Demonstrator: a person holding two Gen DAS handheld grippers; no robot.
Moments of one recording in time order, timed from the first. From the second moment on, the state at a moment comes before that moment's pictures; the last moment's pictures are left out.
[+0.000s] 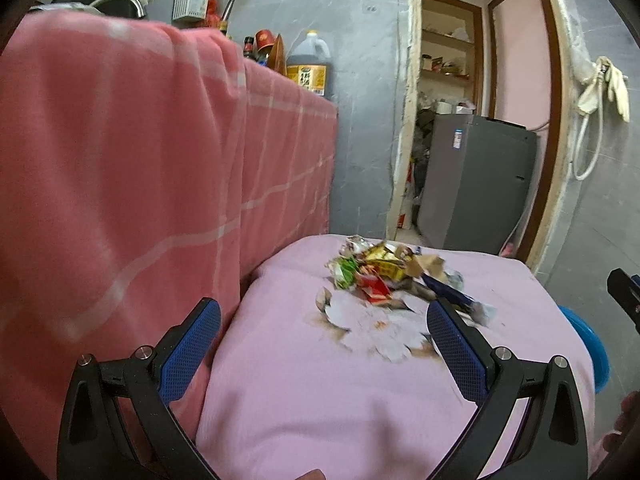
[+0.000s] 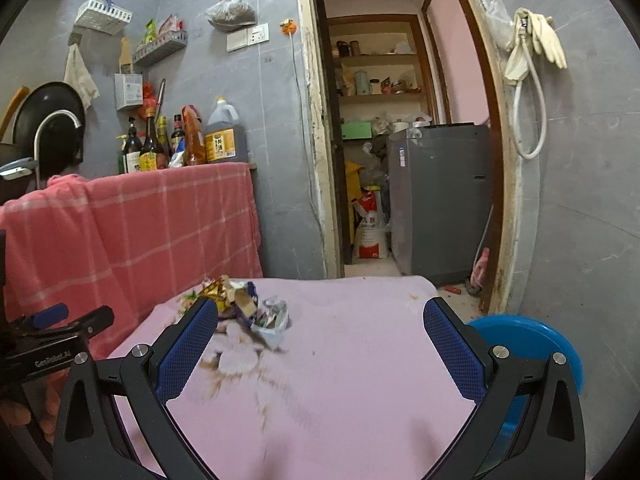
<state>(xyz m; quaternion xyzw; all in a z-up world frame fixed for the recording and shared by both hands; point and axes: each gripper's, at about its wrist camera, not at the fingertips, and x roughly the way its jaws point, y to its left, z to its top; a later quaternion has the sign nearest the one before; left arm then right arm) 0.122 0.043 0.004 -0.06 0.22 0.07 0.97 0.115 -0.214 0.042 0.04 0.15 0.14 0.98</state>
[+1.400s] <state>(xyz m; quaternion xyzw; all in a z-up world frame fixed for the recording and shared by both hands) 0.267 0.118 -0.025 -0.20 0.39 -0.07 0.90 0.308 -0.145 -0.037 0.06 0.43 0.28 0.86</state>
